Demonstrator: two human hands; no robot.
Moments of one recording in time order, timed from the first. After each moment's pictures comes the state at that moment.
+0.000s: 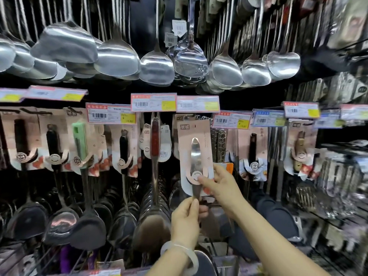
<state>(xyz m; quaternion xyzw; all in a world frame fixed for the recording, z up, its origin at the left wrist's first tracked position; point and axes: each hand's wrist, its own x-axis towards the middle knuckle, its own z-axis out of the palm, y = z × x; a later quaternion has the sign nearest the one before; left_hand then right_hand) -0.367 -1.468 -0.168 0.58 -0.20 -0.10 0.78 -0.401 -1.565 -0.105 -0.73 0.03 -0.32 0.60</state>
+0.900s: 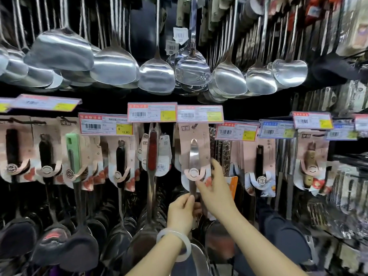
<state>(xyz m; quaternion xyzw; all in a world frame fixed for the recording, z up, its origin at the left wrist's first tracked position) -0.314 -1.492 -0.141 0.59 -0.22 -0.11 0.77 -0.365 -1.569 -0.094 -0.82 0.11 -0.38 0.41</state>
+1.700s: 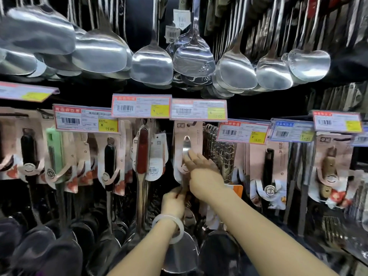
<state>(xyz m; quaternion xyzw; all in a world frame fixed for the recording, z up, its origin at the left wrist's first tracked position) -0.236 -1.537 -0.152 0.66 -0.18 -0.04 0.73 -0.300 -1.601 -0.059 -0.98 0.09 -0.20 -0.02</state>
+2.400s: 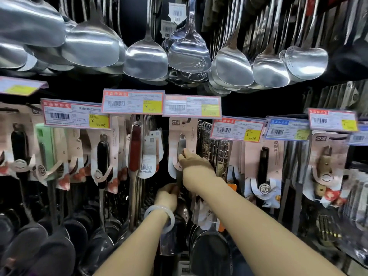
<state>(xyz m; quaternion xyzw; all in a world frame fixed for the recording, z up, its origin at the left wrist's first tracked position) -0.216 -1.543 -0.149 0.73 -0.18 -0.05 0.65 -0.296 -1.595 -0.046 -0.98 0.11 -0.17 -0.04</state>
